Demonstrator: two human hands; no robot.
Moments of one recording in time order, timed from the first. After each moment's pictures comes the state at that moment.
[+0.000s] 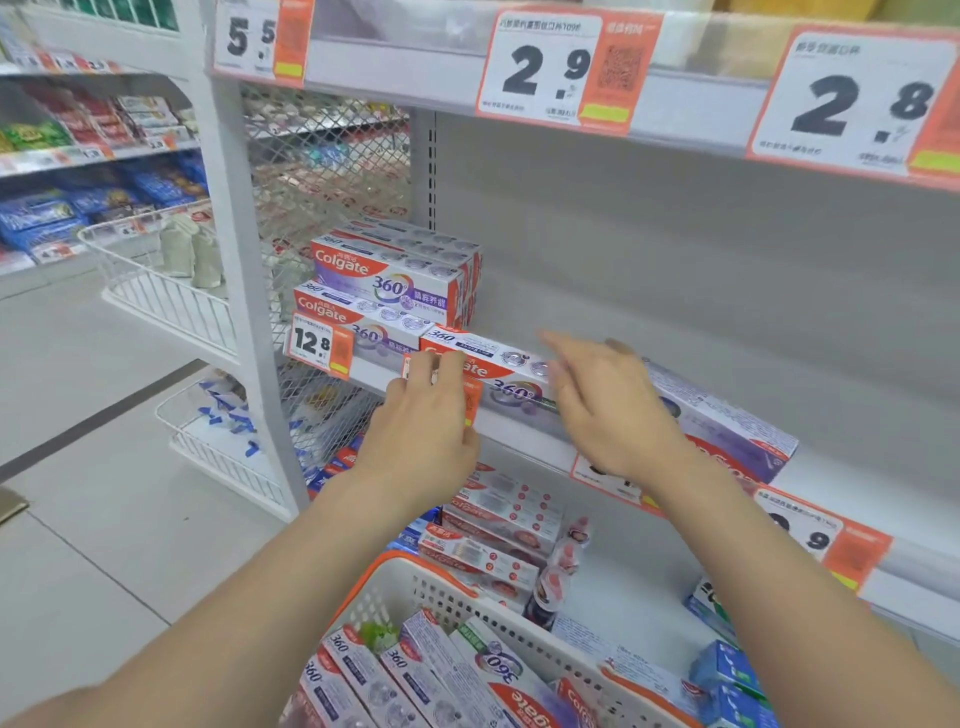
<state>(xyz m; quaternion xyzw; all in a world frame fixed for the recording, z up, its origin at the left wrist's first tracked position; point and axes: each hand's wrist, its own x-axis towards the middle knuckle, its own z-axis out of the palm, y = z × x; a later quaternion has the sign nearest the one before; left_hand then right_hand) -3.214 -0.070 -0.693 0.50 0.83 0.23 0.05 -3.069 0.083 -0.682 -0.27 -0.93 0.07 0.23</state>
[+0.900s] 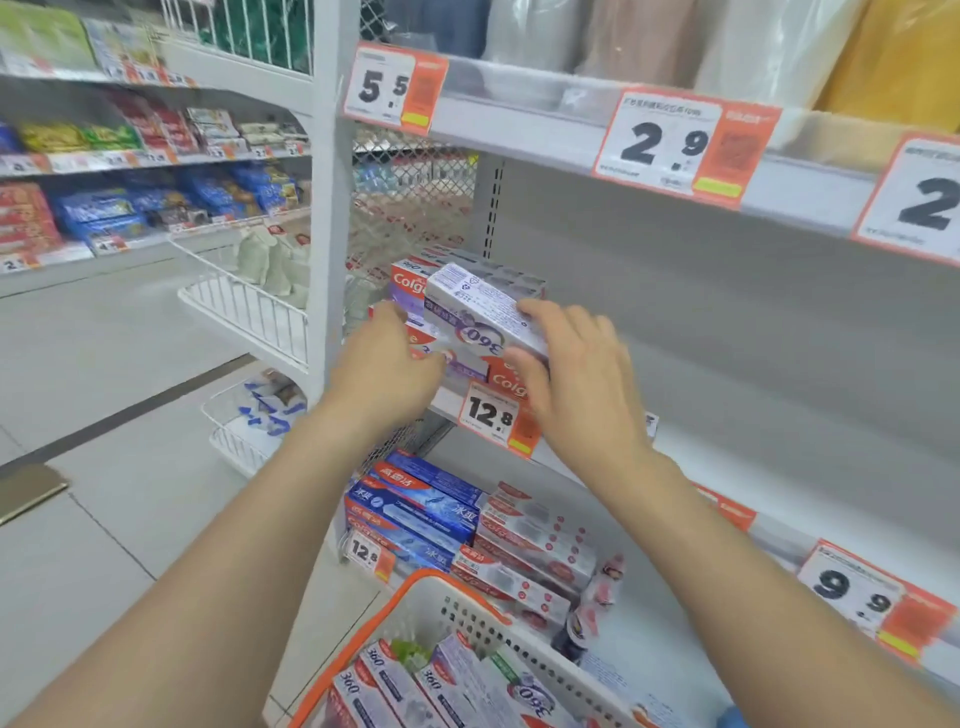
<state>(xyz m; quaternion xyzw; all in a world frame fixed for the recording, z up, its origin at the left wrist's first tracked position) -3.301 -0.109 -0.642 0.34 0.84 0.41 0.06 -3.152 0.019 -0.650 -0.23 -0.90 -0.01 0.36</state>
